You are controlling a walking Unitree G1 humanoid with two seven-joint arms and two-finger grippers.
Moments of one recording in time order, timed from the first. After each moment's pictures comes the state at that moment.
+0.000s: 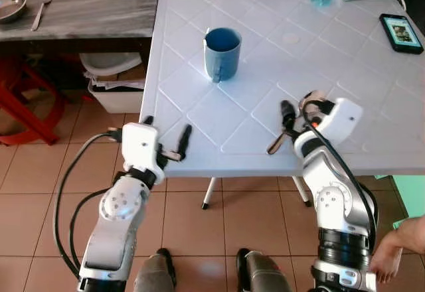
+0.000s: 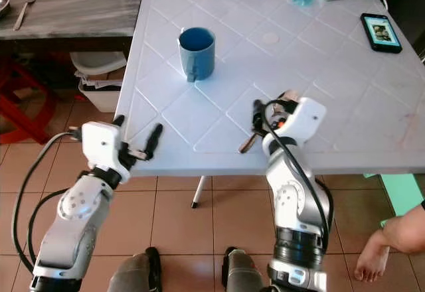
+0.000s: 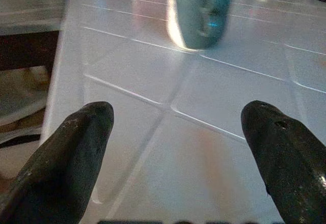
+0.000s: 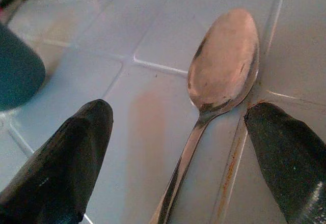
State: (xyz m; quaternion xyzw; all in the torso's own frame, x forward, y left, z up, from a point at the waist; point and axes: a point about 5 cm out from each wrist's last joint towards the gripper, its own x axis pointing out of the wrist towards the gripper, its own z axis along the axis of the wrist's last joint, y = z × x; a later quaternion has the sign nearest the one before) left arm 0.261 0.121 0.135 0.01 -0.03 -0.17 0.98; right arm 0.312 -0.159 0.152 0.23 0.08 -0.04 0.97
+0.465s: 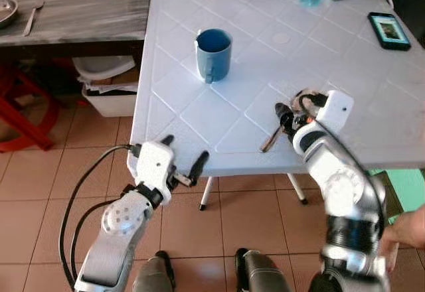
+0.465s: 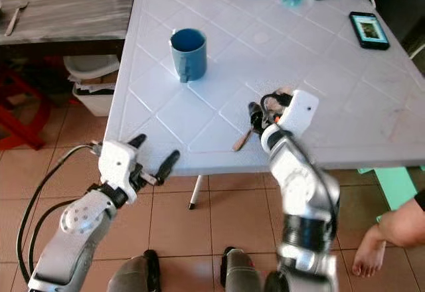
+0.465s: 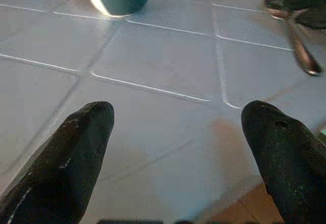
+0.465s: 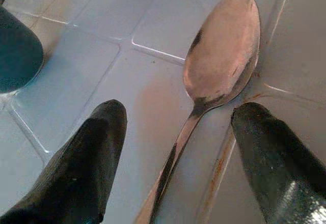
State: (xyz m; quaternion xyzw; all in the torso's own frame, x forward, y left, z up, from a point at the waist) left arm 0.242 0.112 0.115 0.03 0.01 -0.26 0.96; right arm 0.325 -0.166 0.157 0.22 0.15 0.00 0.97
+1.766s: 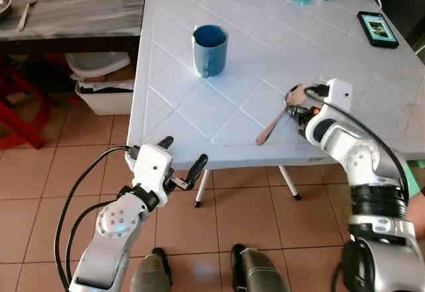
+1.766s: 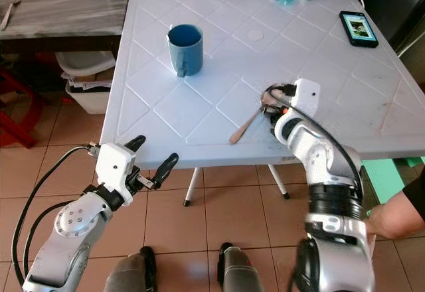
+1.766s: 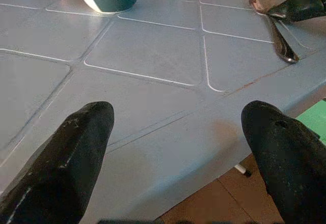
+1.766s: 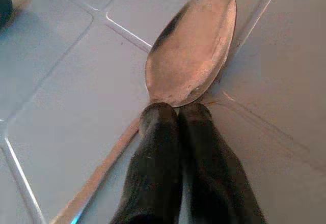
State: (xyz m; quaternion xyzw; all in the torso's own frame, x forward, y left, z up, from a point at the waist) left arm 0.240 0.119 0.115 0.04 0.00 -0.27 0.96; right arm 0.346 -0.202 0.152 0.12 0.20 0.05 0.97
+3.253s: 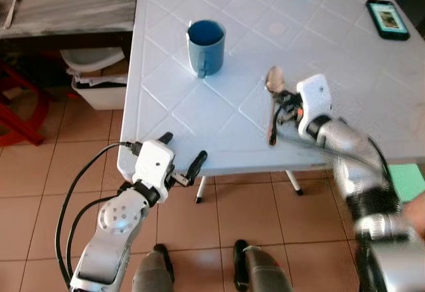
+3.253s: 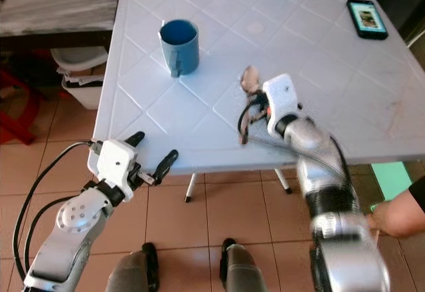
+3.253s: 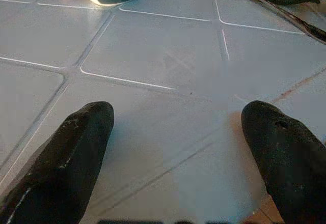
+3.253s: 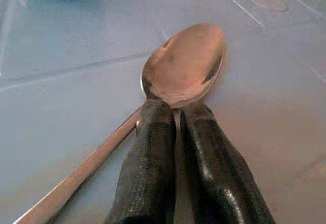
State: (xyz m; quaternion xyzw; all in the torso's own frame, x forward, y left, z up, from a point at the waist) left arm 0.245 0.117 0.119 0.06 0.00 -0.26 0.96; right arm 0.350 -0.181 0.156 -0.13 0.02 0.20 0.97
